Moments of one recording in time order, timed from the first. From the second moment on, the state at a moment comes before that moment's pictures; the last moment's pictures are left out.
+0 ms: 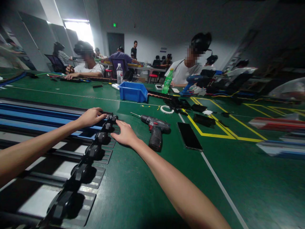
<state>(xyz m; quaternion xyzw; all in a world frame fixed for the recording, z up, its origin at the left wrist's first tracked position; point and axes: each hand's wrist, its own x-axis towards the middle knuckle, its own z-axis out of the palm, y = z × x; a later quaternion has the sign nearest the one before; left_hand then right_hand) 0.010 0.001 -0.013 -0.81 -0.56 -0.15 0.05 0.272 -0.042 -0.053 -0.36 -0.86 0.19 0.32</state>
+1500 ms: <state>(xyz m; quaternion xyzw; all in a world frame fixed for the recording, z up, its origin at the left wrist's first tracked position) 0.007 0.001 -0.016 -0.82 -0.52 -0.22 0.06 0.269 -0.043 -0.059 -0.35 -0.87 0.18 0.31</state>
